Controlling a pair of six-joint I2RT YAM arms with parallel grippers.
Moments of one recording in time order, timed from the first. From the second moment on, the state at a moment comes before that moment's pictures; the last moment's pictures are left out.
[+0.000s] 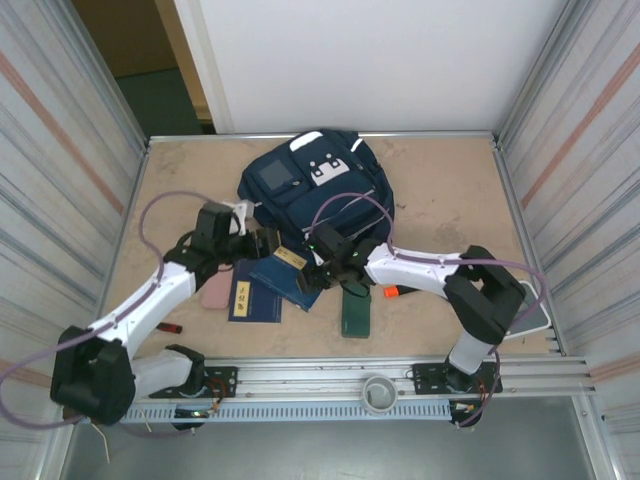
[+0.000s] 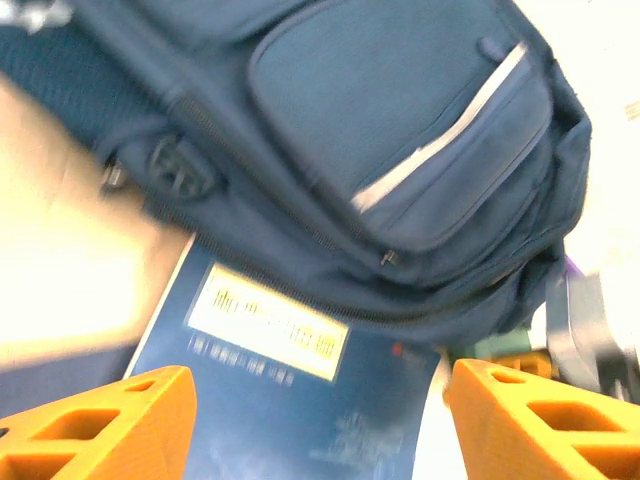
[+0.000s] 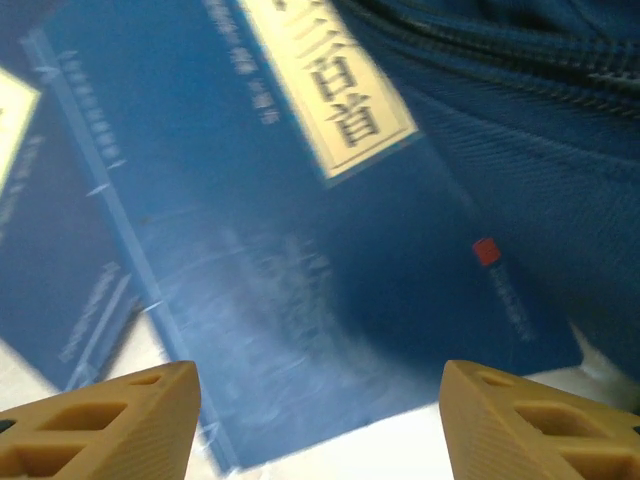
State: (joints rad) left arm -0.37 1.14 0.69 -0.28 0.27 -0.48; right arm 0.91 1.72 1.05 -0.37 -0.05 0.48
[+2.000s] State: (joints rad) left arm -0.42 1.10 0.38 -0.22 0.28 -0.74; right arm 0.85 1.84 1.00 -0.06 -0.40 0.78
